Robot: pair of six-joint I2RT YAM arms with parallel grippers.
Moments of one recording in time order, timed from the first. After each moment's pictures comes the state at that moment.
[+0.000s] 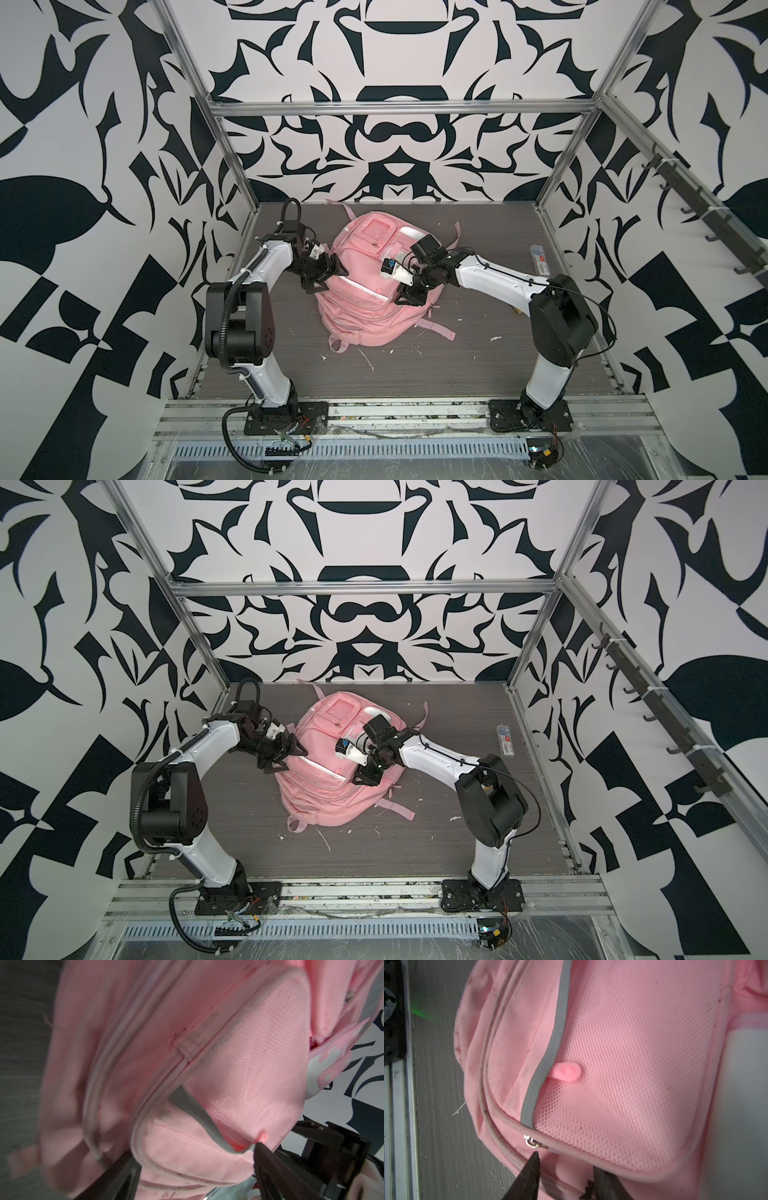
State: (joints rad) left arm -0.06 1.72 1.22 -0.90 0.64 -0.33; right arm 0.67 1.81 1.31 -0.59 -0.46 -0.49
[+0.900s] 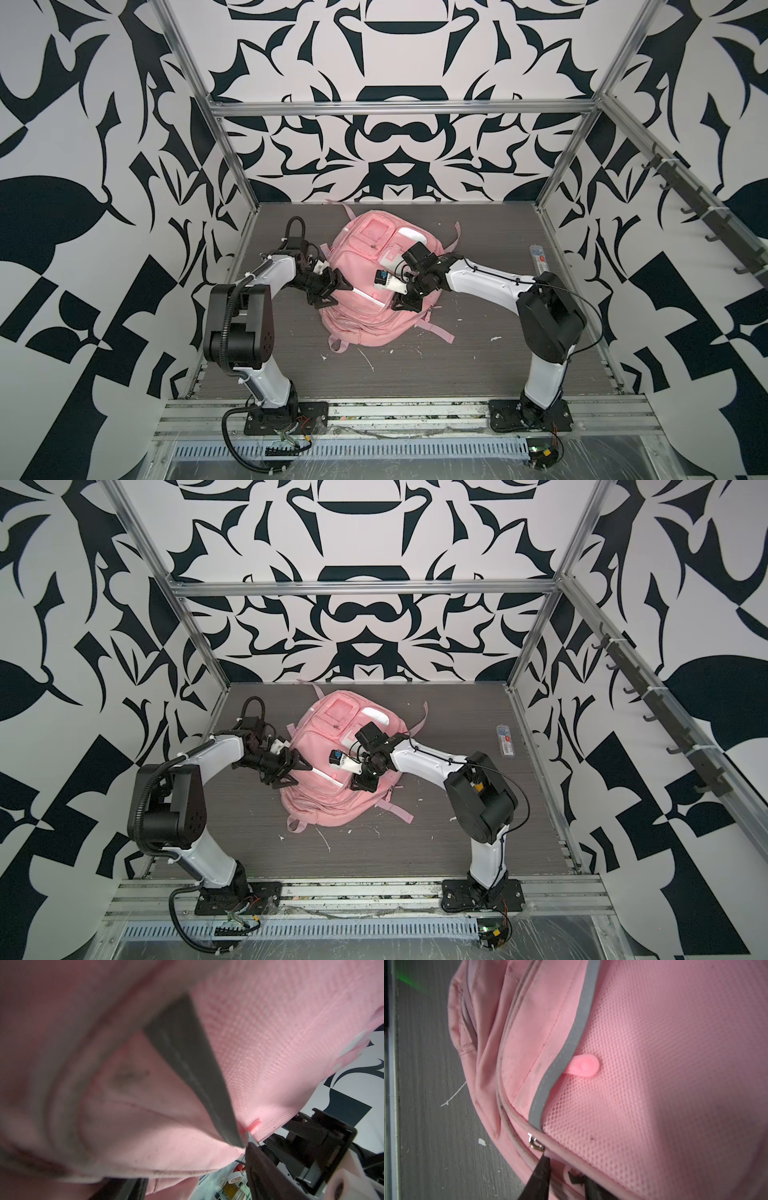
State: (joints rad) left arm -0.07 1.70 1.07 -0.81 0.74 -0.39; right arm 0.74 1.86 1.31 -0.59 -0.41 -0.56
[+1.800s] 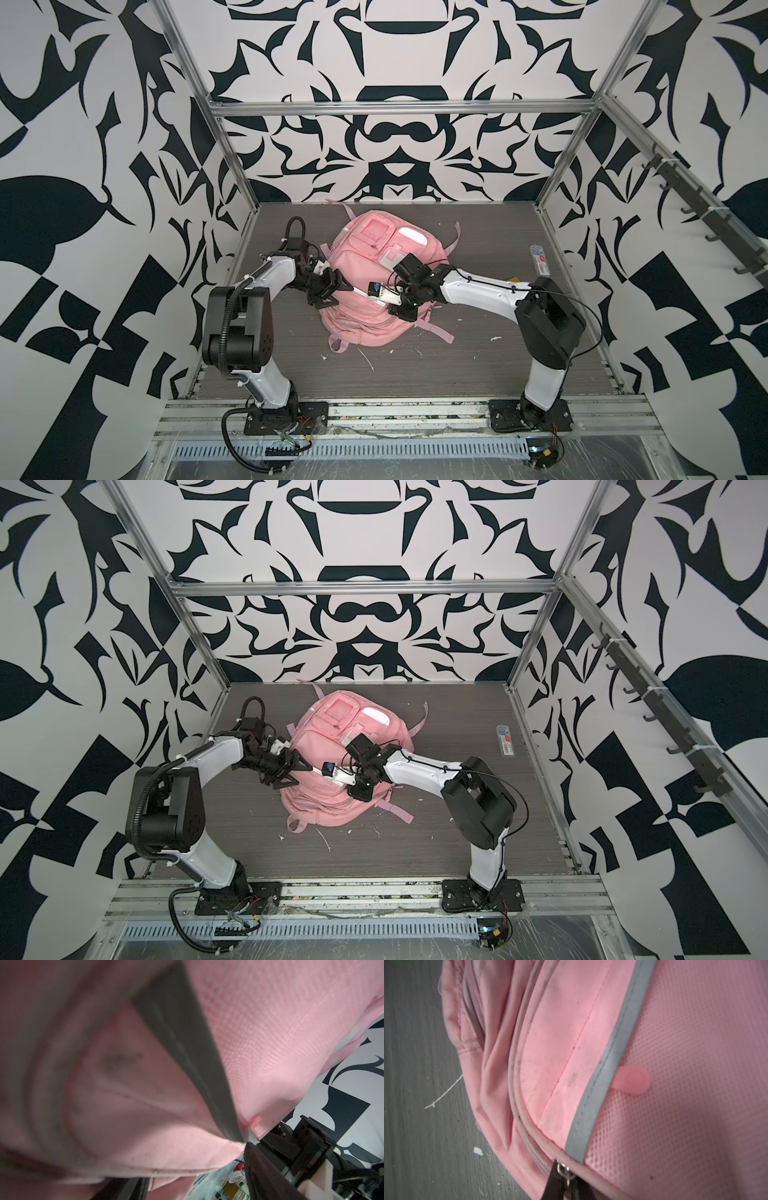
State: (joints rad) left arm -0.07 1.67 1.05 -0.80 0.74 -0.40; right arm 0.80 1.82 1.24 -0.50 -0.29 -0.51
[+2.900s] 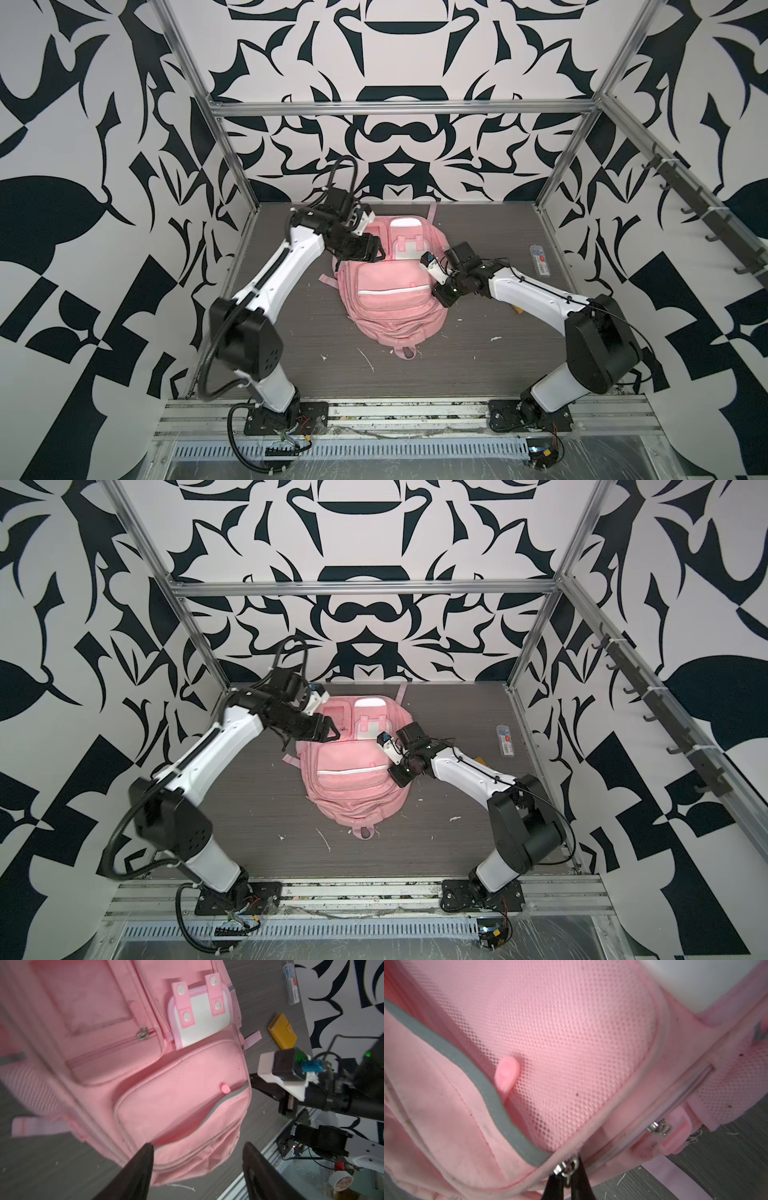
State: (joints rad) left arm -0.45 1.76 1.70 -1.04 0.43 -0.08; right arm 0.51 1.57 1.03 -0.54 -0.20 -0.21
